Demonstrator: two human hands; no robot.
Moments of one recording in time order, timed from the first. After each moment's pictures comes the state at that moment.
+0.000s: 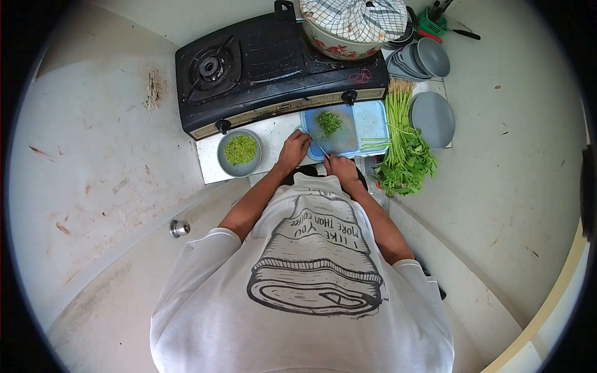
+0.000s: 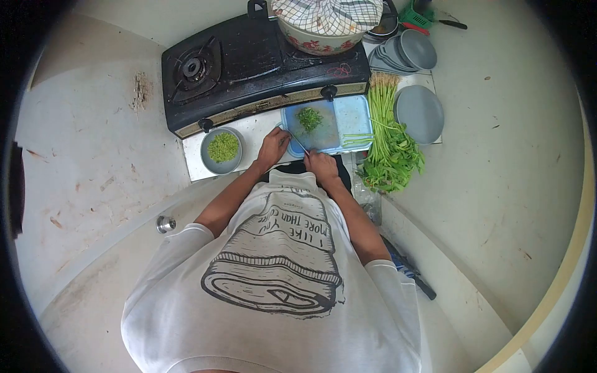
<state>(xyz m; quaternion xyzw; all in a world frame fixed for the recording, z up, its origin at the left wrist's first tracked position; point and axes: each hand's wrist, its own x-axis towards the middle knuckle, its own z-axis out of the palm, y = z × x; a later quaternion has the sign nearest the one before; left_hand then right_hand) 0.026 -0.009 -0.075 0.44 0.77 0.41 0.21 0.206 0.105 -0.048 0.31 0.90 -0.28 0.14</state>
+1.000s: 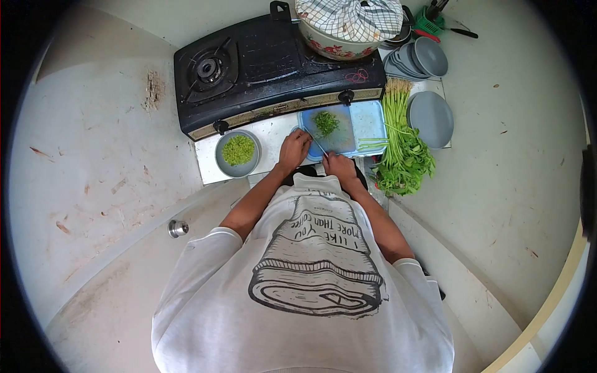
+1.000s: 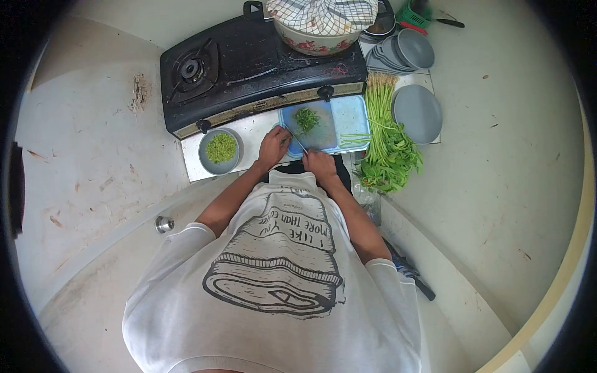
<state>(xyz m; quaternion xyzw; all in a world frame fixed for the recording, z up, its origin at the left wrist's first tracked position) 0.034 0.002 -0.066 0.46 0.79 0.38 0.16 0.206 0.112 -0.054 0.30 0.91 -0.27 0.11</state>
